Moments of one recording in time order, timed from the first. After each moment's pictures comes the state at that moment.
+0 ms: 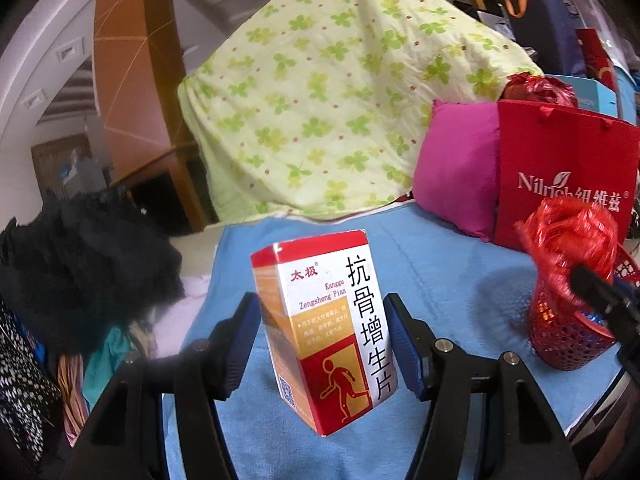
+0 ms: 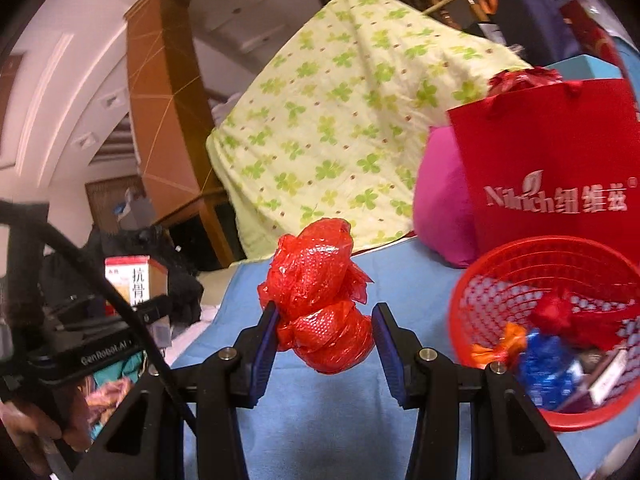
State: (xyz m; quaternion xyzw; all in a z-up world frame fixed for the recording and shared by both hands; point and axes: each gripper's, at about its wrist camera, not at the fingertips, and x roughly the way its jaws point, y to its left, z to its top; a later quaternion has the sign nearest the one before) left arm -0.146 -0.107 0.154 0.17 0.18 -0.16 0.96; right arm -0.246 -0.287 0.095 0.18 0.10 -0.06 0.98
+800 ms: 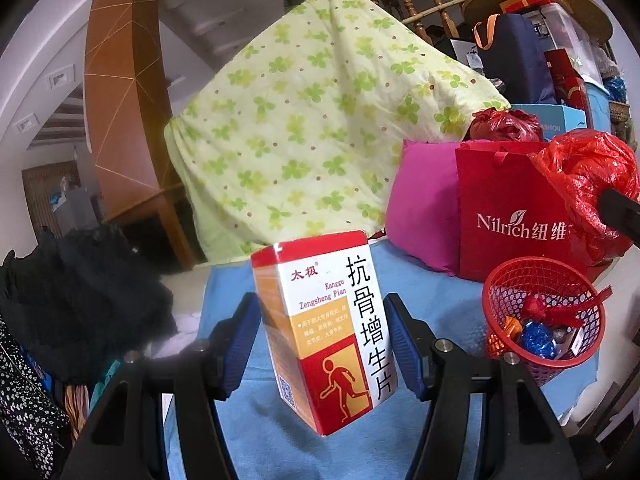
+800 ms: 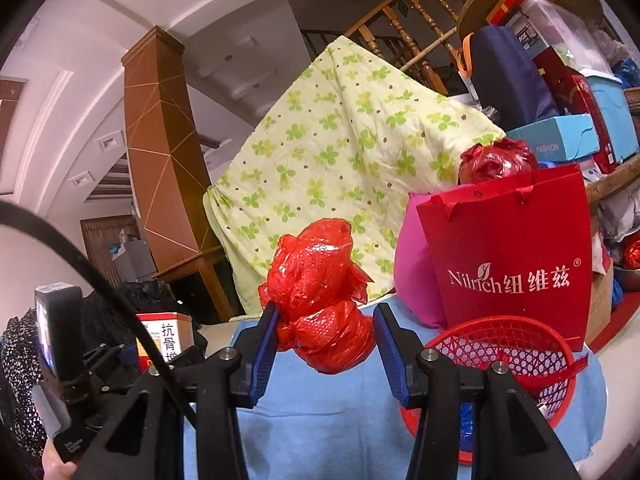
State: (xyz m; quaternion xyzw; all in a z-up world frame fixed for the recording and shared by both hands) left arm -0.200 -0.125 0.206 0.16 0.14 -0.20 0.96; right arm -0.332 -0.309 0.193 0.19 0.02 -0.09 0.98
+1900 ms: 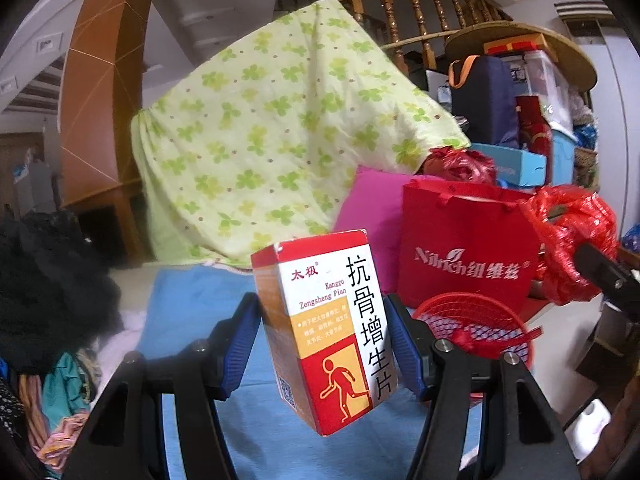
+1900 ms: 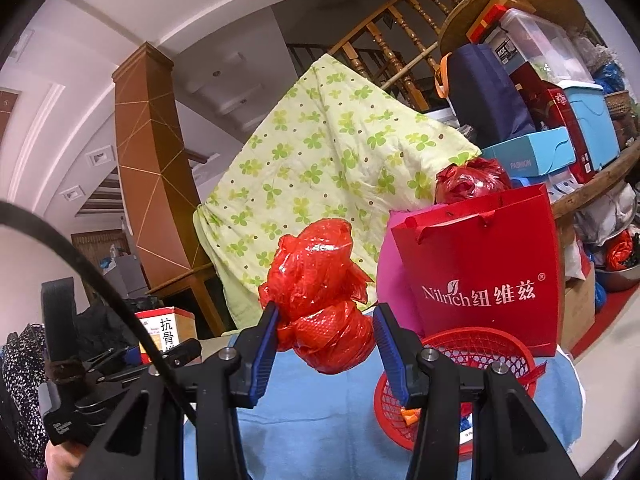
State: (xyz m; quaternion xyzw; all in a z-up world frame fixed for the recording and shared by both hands) left arm -0.227 -0.136 0.234 0.09 0.15 -0.29 0.94; right arm -0.384 -0.321 0.210 0.20 0.00 -0.12 0.97
